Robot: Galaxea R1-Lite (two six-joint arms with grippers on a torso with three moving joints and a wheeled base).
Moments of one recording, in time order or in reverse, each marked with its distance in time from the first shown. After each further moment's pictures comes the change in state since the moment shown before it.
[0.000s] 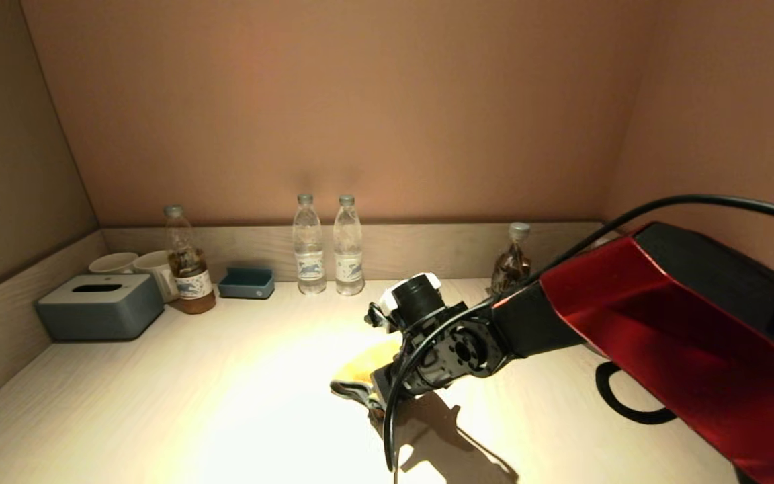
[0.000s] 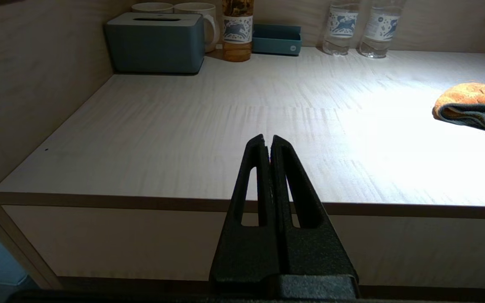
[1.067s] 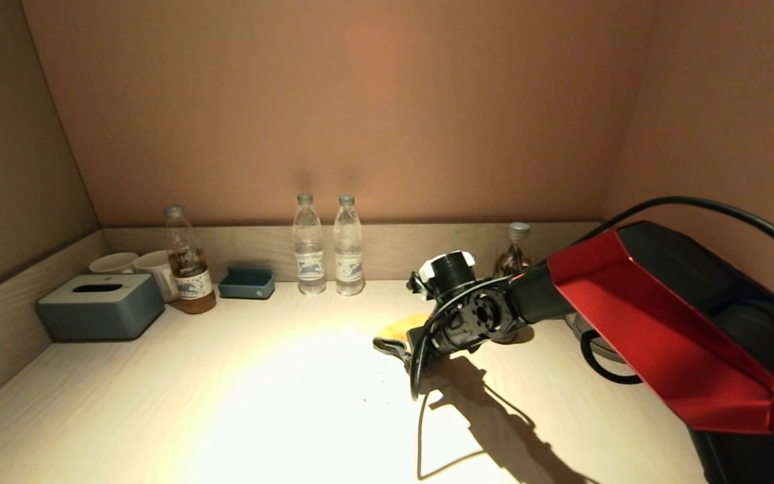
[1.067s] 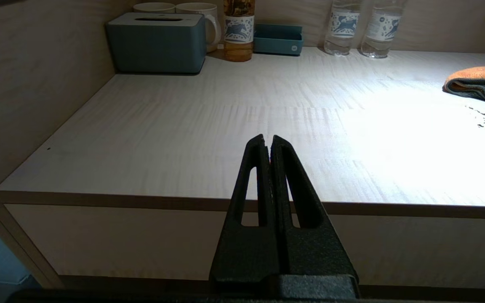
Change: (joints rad) left arm 0.000 0.000 0.000 0.000 0.000 0.000; right arm -0.199 0.133 -0.191 0.001 -0.043 -0.011
